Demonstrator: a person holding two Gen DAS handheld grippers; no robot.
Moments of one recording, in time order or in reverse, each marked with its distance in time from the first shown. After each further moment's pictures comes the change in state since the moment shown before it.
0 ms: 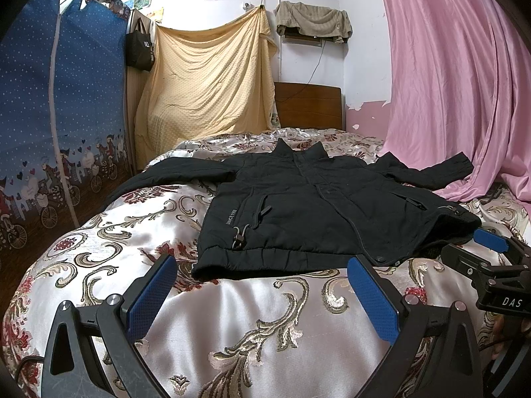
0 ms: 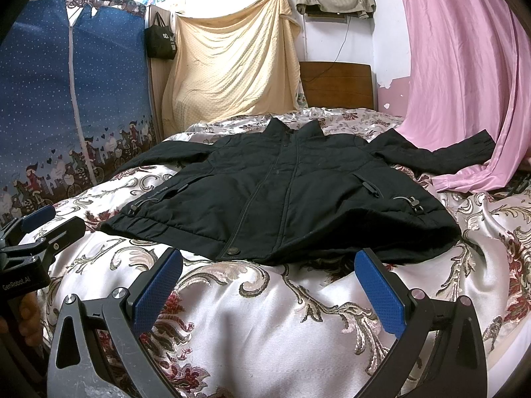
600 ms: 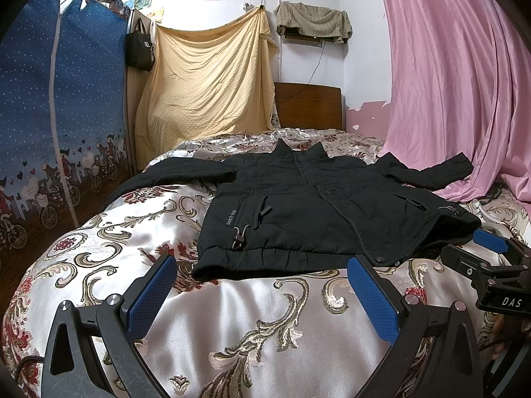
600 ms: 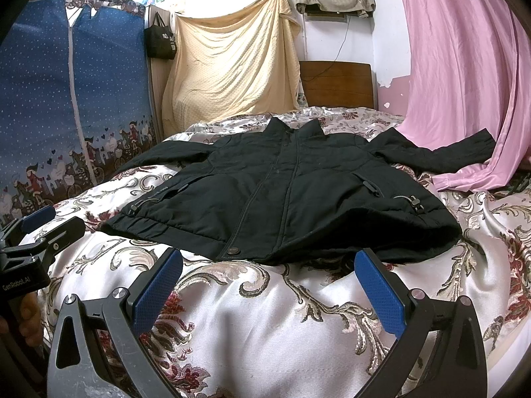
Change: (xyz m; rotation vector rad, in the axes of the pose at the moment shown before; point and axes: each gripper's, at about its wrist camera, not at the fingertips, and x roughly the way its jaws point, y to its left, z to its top) left arm 0.000 0.000 0.000 -0.001 0.001 0.000; right arm 0.000 -0.001 -0.001 0.001 0.000 0.001
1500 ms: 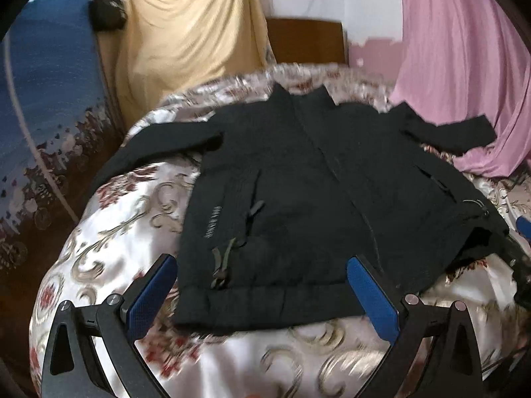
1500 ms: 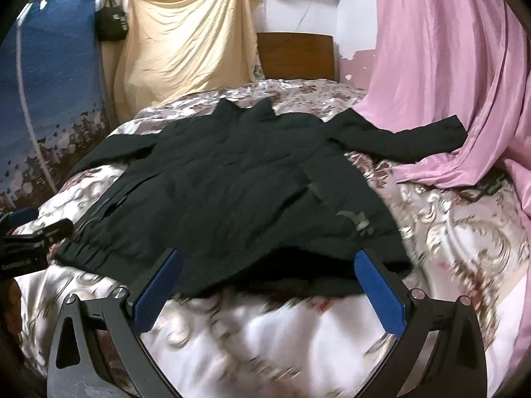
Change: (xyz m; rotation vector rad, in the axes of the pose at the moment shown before) left arm 0.108 -0.029 0.083 0.083 0.354 0.019; right arm 0.028 -0.045 0.055 0.072 0.158 -0.184
